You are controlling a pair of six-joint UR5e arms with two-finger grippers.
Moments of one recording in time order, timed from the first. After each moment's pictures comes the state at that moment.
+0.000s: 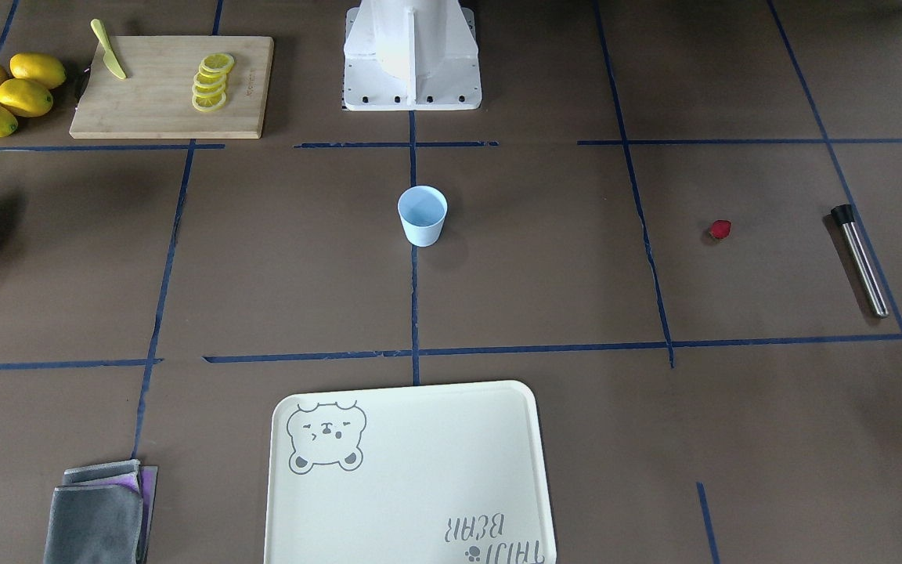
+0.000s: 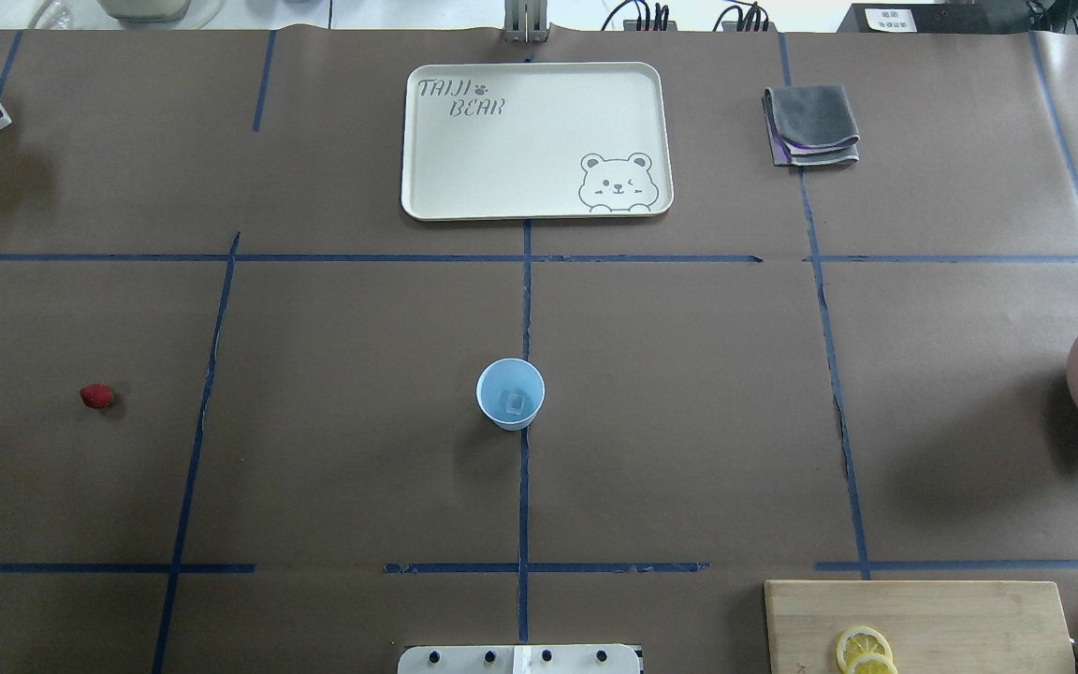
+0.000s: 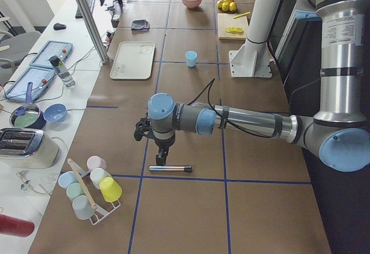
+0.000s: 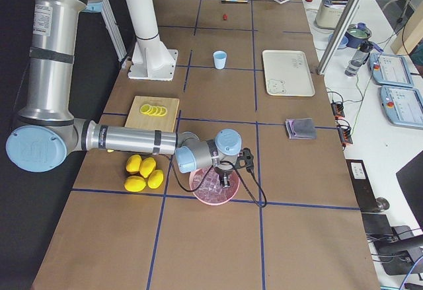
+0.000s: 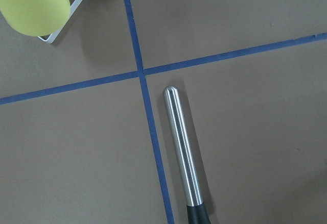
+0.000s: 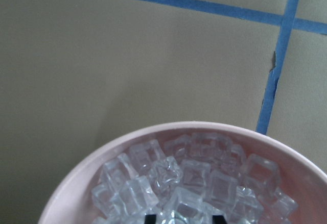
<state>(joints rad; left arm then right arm) -1.48 -1.49 -1.79 -1.59 -2.34 0.03 1.29 -1.73 1.60 -1.19 2.38 0.18</state>
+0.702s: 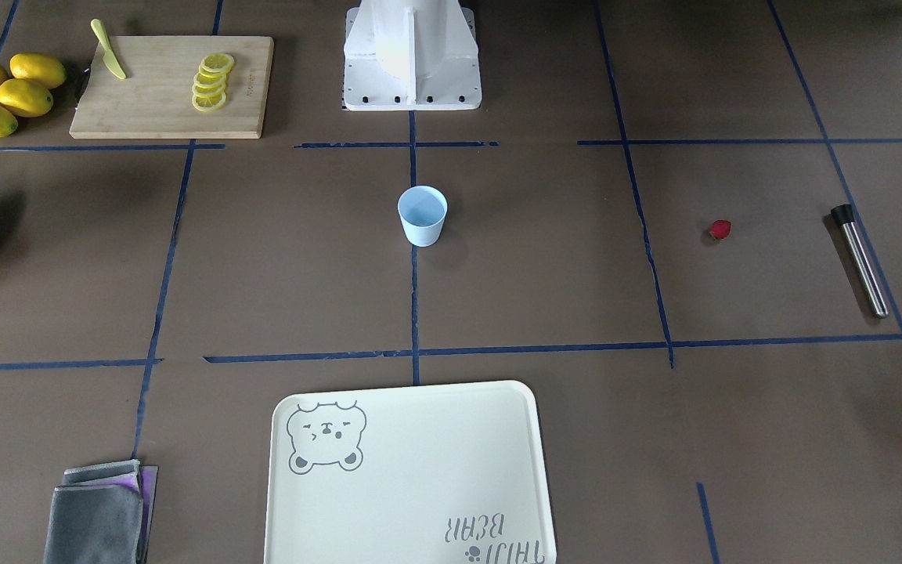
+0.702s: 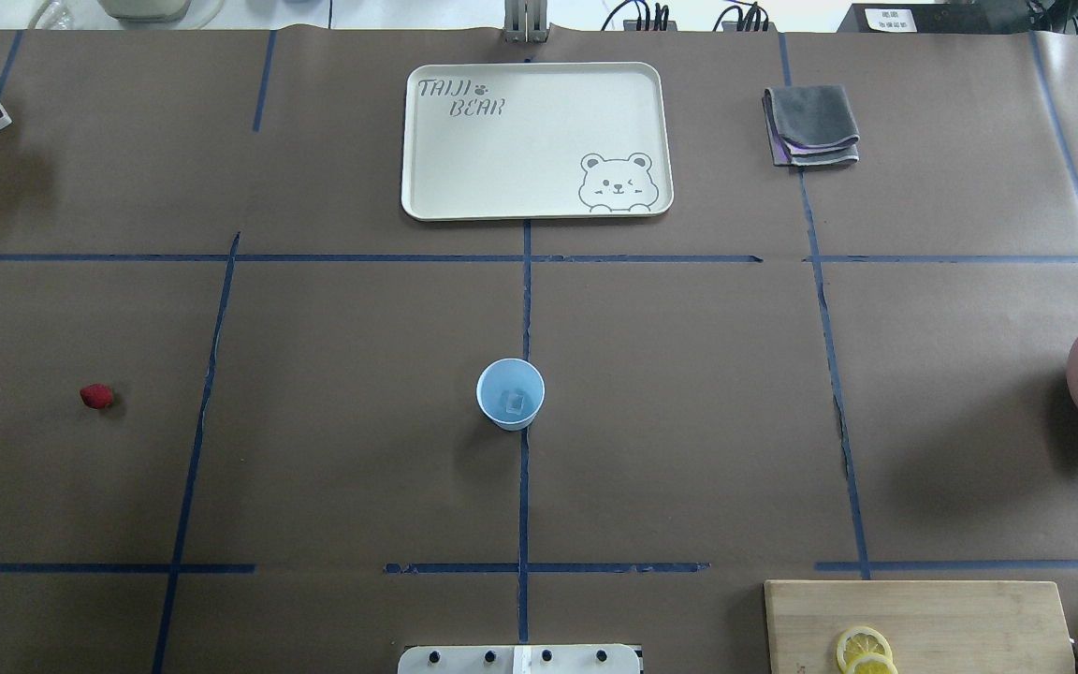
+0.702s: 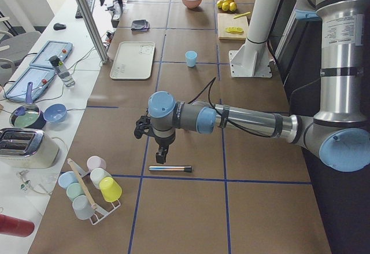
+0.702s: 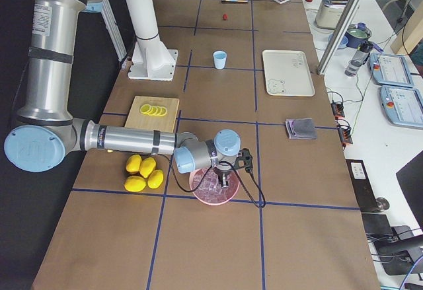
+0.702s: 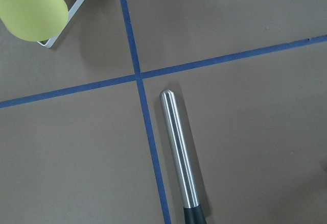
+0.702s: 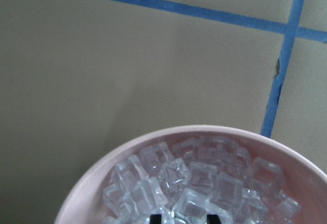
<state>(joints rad) -1.48 -1.49 -1.79 -1.59 -2.36 0.03 1.31 -1.73 1.65 -1.19 2.38 0.17</state>
